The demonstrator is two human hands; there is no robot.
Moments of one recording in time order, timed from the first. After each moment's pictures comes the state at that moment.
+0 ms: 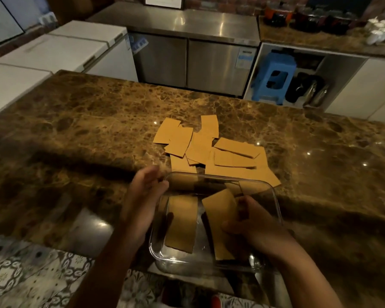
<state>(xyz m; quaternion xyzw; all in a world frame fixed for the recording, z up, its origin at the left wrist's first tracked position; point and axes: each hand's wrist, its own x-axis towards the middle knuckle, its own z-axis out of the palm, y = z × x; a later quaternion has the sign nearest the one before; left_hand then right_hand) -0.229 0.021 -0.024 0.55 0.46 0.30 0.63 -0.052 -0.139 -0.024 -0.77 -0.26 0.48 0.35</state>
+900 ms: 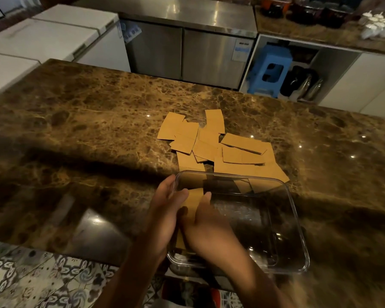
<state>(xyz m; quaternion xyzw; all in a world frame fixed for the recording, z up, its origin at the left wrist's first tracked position) -0.230 0.011 -0.047 0.52 0.39 0.27 0.71 -0.151 -0.059 -0.032 -0.83 -0.31 0.41 0.21</state>
